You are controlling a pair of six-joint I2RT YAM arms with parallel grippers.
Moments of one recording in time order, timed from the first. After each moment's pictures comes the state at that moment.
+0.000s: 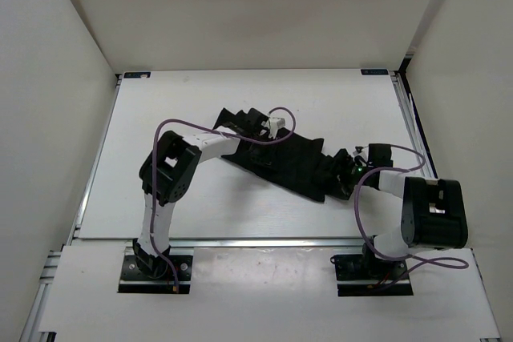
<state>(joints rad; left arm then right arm) -0.66 2.06 1.39 -0.31 0.41 -0.29 -0.05 1.45 0.50 -0.12 -0.77 0.71</state>
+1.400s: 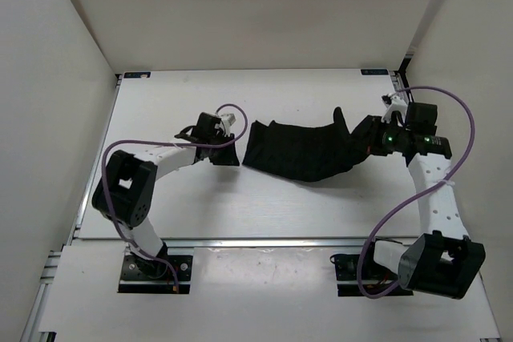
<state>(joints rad) -0.44 1.67 0.97 -0.19 0.29 -0.34 -0.14 1.16 1.02 -0.70 -0.57 0.04</state>
